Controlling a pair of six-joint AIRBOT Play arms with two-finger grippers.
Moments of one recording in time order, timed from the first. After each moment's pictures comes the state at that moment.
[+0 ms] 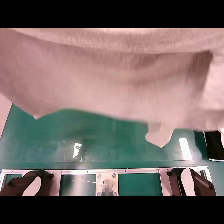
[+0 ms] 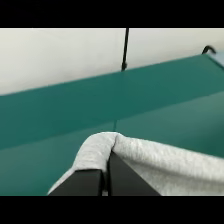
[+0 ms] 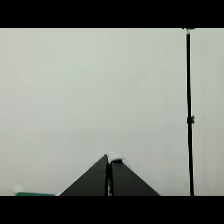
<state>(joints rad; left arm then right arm) 0.10 -0.86 1.92 1.07 -1.38 -1.39 -0.65 -0.59 1.52 -0.44 0.97 1.15</state>
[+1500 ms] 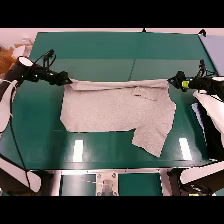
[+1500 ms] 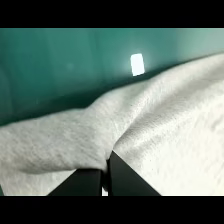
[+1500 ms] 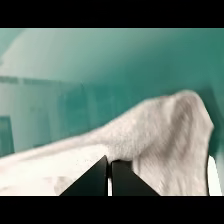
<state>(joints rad) 0.10 -1.81 1.55 0.83 -1.13 -1.09 -0.41 -1.72 1.30 -0.54 0.97 1.09</state>
